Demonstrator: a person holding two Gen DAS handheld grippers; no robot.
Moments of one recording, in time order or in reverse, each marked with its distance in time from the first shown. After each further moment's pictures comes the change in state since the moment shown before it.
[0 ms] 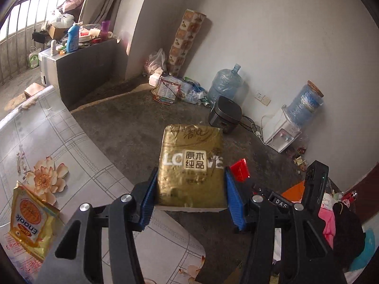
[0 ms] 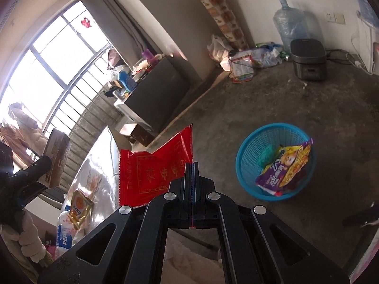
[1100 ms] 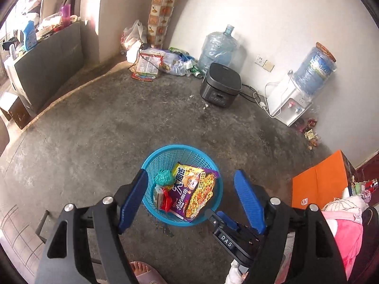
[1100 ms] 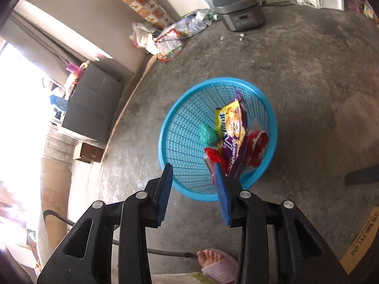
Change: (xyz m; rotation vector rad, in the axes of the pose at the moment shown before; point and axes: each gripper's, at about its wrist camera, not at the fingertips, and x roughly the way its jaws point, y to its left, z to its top) left arm 0.187 -0.076 0.027 0.108 0.104 0.042; right arm 0.078 -0.122 -0.028 0.287 0.050 -0.190
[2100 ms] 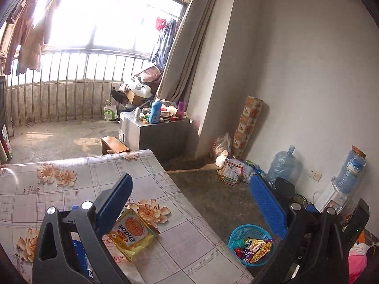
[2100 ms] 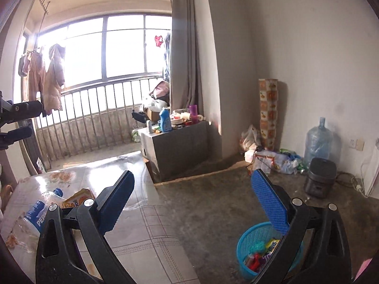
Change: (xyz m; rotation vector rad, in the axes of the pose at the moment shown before) left arm -0.357 0.120 -0.141 -0.245 -0.664 0.408; right arm -0.179 0.222 -0.088 -0.803 -0.555 0.259
